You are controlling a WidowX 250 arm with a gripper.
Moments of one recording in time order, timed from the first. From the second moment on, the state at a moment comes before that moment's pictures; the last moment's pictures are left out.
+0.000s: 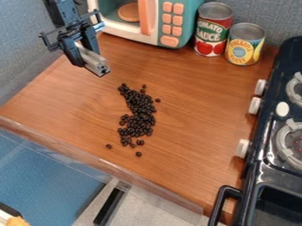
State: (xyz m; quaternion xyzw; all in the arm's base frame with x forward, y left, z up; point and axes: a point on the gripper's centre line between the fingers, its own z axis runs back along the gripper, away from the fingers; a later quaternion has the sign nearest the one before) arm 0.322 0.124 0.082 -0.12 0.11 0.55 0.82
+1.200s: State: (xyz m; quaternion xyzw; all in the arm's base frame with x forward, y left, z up) arm 0.240 0.053 0.027 -0.04 0.14 0.64 0.76
